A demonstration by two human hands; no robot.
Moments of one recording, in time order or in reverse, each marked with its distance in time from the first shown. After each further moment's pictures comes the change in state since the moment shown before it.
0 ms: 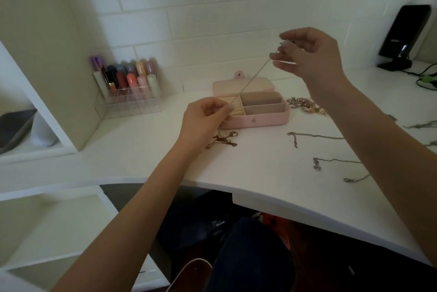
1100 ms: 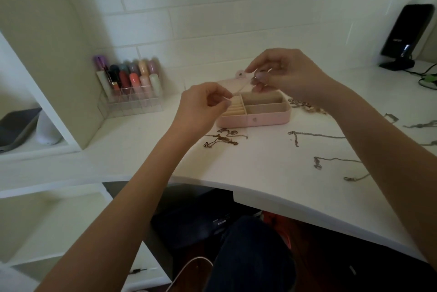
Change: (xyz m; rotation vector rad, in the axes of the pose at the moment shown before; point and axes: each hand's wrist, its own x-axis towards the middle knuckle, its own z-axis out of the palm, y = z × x) left_hand 0.014 0.015 -0.013 0.278 -0.047 0.183; right_hand -0.014 -0.004 0.011 -0.383 -0.472 0.004
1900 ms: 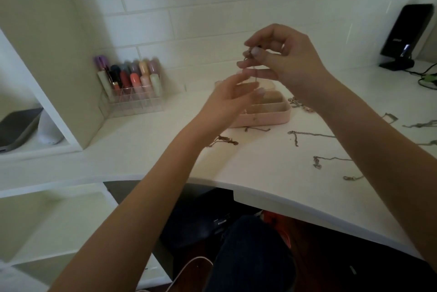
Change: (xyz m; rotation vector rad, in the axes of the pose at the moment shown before) left_hand -0.002 0.032 0.021 -0.368 -0.264 -0.089; right_hand -0.001 -0.025 0.013 0.345 0.173 -0.092
